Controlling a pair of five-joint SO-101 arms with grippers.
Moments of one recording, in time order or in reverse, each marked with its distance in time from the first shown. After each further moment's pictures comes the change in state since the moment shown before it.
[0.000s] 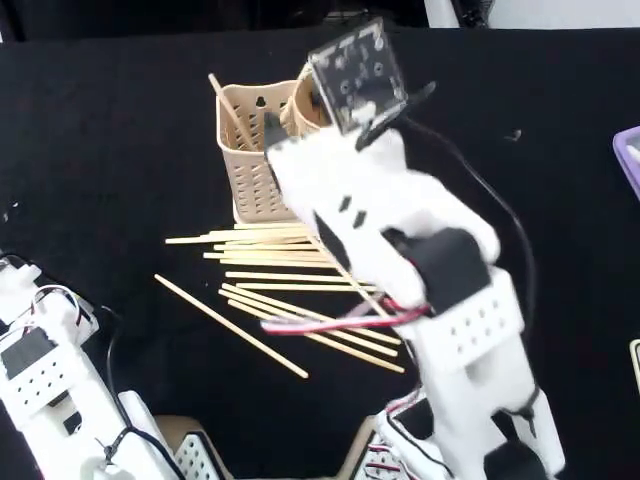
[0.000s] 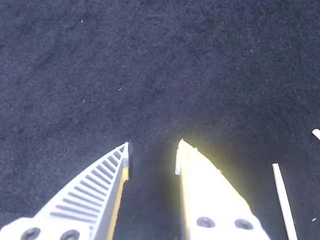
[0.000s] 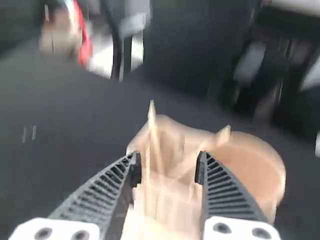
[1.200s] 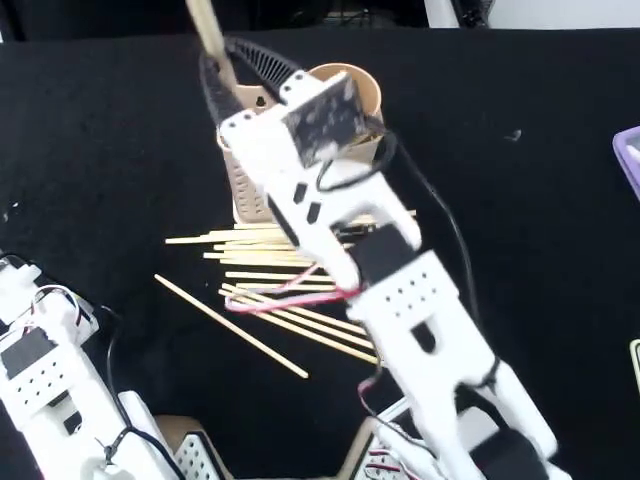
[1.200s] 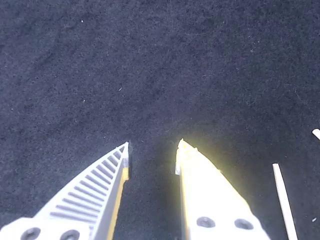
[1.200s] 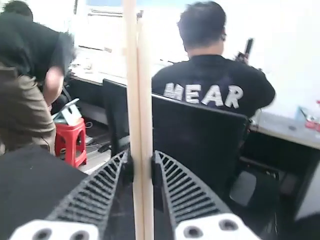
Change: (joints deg) left arm -0.1 0.0 0.0 -0.2 0.0; right arm -2.5 5.5 20.7 -63.6 4.7
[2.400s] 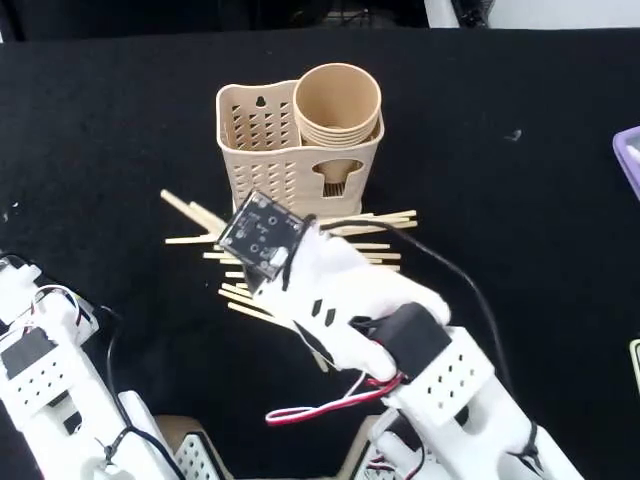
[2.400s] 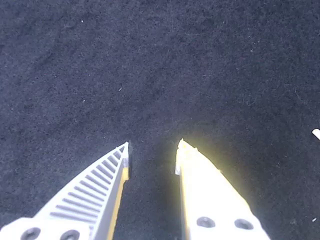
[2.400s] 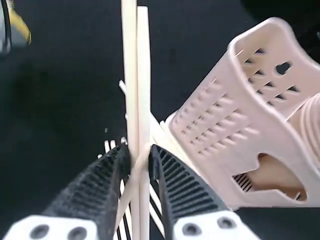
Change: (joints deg) left arm 0.0 0.0 0.0 0.0 0.0; right arm -9.9 -23.9 15.8 53.0 11.0
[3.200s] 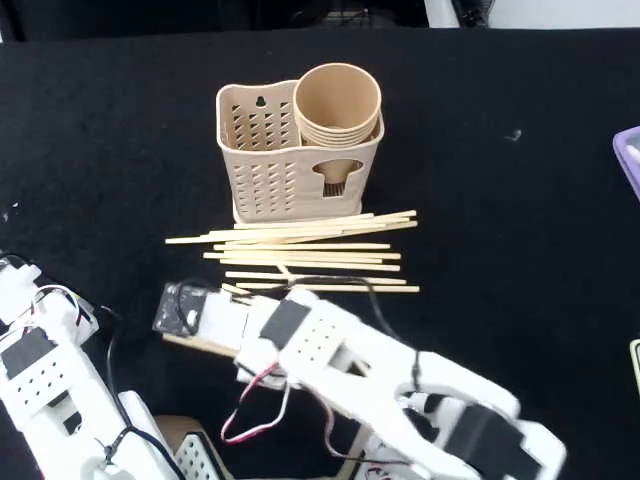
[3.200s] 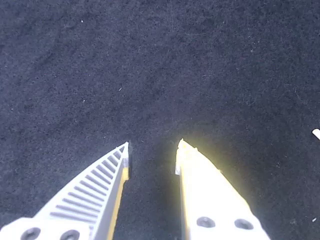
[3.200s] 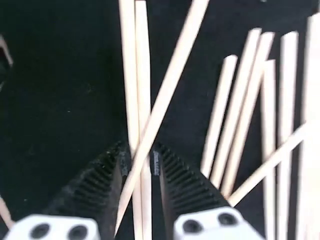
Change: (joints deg) left arm 0.0 0.0 0.1 0.0 0.0; right arm -12.8 30.5 10.3 -1.5 4.2
